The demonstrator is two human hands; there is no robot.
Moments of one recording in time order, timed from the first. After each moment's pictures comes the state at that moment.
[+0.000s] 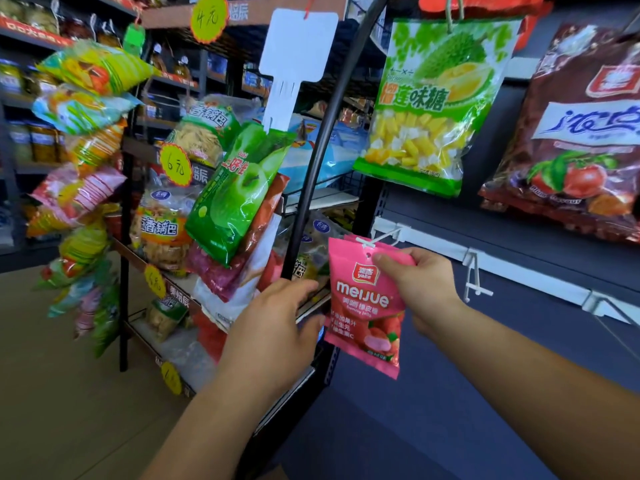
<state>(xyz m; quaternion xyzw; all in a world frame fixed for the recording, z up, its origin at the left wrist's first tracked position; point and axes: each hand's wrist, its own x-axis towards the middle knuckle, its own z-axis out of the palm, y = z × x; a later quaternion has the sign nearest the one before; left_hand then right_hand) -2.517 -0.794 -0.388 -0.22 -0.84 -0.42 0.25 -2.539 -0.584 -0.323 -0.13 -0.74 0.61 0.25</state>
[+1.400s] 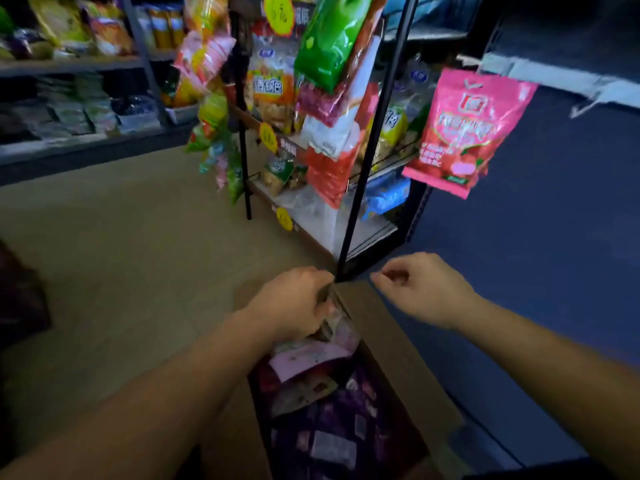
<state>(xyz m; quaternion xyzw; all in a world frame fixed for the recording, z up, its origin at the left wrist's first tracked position) -2.360 -0.885 -0.525 -0.18 -0.96 -0.22 -0.05 -2.360 -0.654 -0.478 0.09 -0.98 0.20 -0.03</state>
